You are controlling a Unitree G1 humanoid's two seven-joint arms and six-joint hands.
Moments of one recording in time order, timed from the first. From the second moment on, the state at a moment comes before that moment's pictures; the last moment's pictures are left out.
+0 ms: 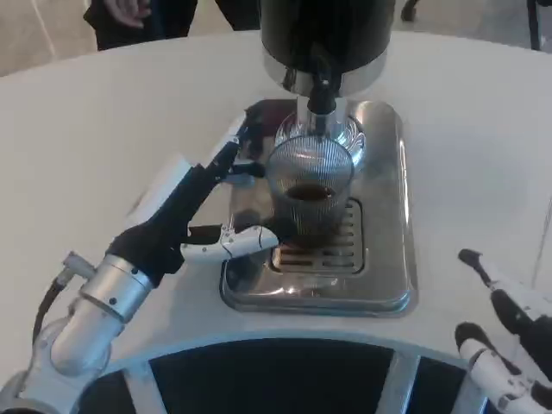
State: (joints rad) left arm -0.75 0.41 -0.10 0.99 0.24 -0.92 -0.07; right arm 0.36 -0.08 -0.22 -1.03 -0.72 0.17 0.74
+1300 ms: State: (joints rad) left arm -0.86 0.34 -0.14 1.13 0.29 -0.87 -0.08; right arm 0.41 0.08 -0.22 -1.03 -0.78 0.04 0.89
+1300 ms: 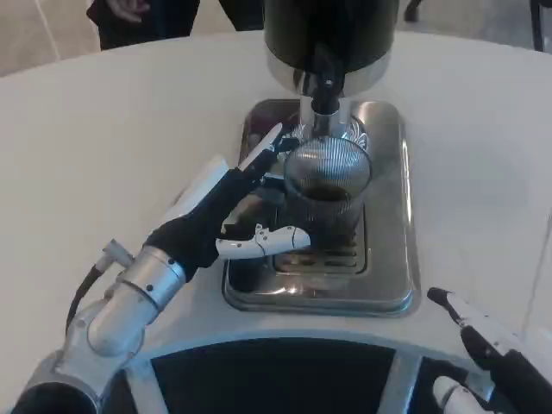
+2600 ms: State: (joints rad) left arm -0.93 0.28 -0.14 1.21 0.29 -0.85 -0.08; right arm 0.43 0.08 -0.17 -1.03 -0.84 0.11 0.92
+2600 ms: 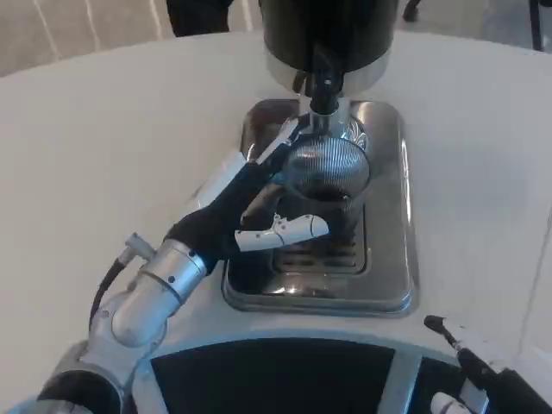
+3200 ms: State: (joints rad) left arm -0.96 0.27 -0.18 1.23 0.33 -0.84 -0.03; right arm 0.40 0.07 -0.10 -1.03 -0.90 0.23 0.93
